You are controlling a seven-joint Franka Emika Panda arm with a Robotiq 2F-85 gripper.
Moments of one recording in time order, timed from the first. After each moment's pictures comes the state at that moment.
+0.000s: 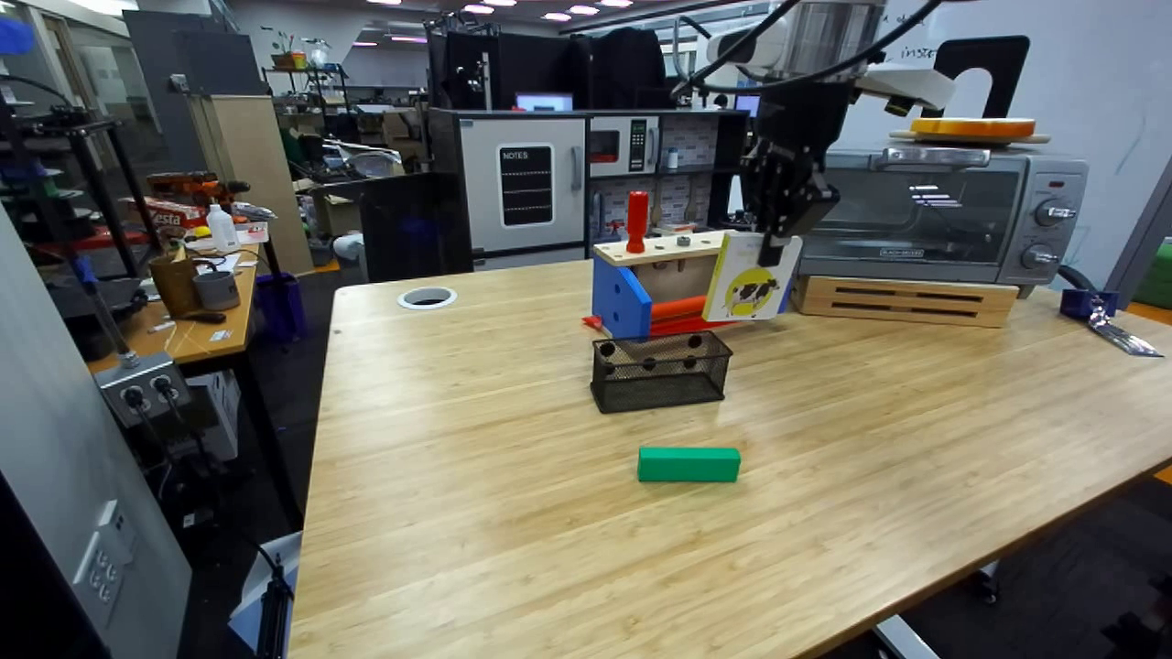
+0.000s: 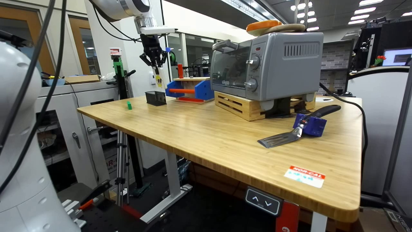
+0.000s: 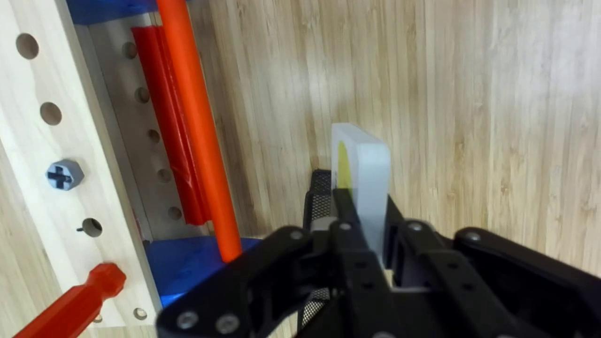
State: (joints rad) arm 0.19 0.07 0.21 -1.85 -0.14 2.02 -0.85
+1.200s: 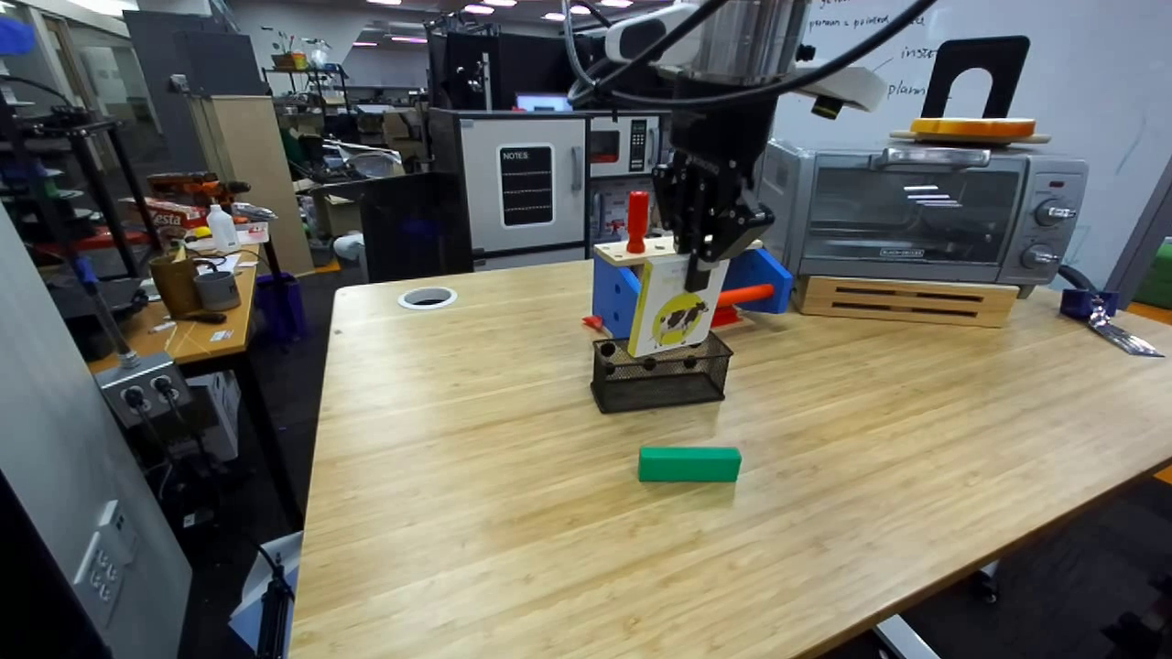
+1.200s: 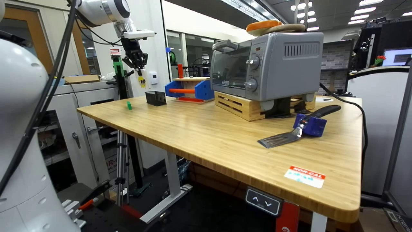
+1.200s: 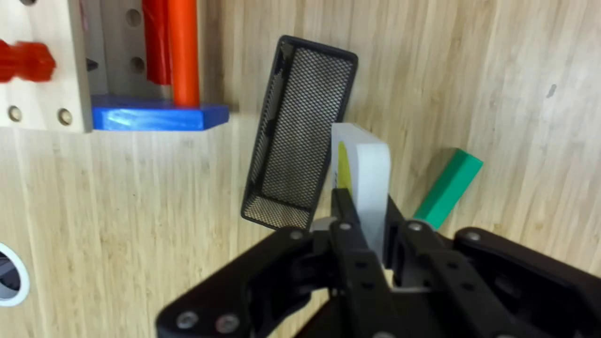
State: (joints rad) arm 0.32 0.20 0.29 -1.70 -0.24 1.99 -0.83
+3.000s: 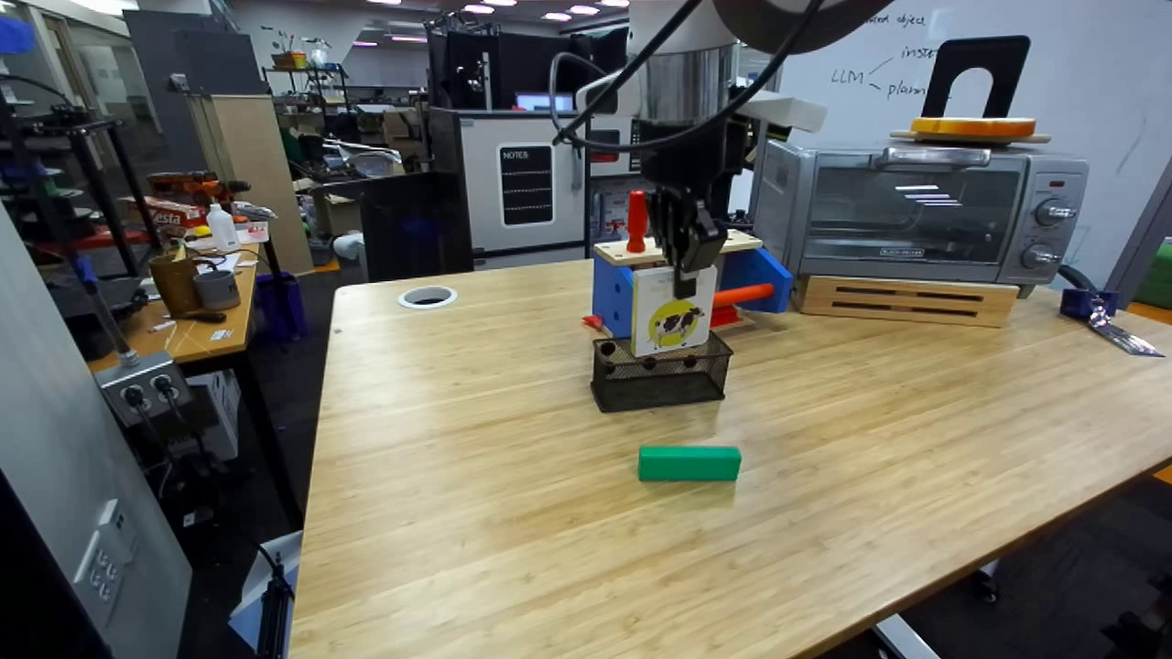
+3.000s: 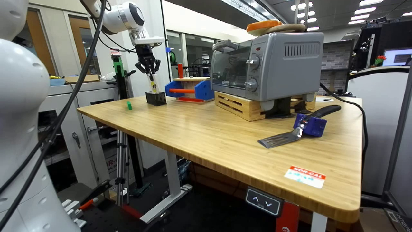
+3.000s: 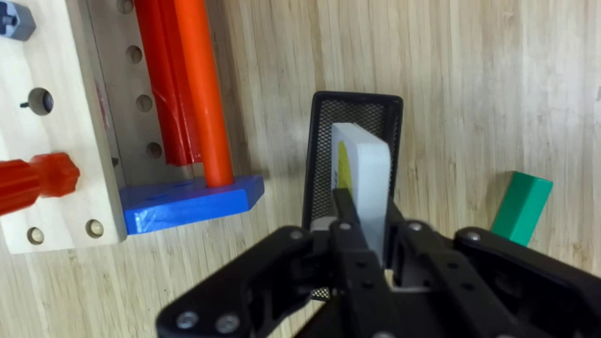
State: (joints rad) arm 0.33 0.40 0.25 -1.46 -0.31 1.81 -0.68
